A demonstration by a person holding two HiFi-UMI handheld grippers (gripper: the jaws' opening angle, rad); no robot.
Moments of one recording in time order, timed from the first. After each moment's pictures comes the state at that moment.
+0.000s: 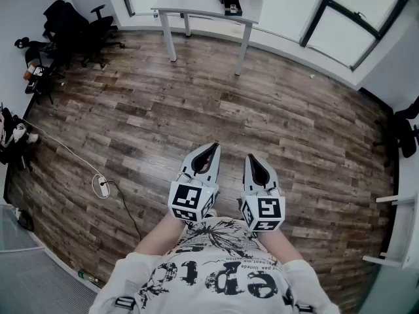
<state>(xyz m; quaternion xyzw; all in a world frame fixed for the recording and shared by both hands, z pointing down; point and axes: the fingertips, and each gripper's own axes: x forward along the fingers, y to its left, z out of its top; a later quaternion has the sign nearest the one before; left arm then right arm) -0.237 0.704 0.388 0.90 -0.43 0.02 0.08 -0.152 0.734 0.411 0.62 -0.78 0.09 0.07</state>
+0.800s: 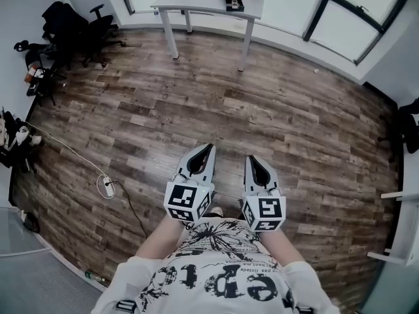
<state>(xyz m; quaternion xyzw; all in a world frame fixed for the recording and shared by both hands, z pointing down) -0.260 0.688 0.405 0.89 -0.44 0.04 0.11 -0.161 0.723 0.429 0.62 -0.78 0.11 0.07</state>
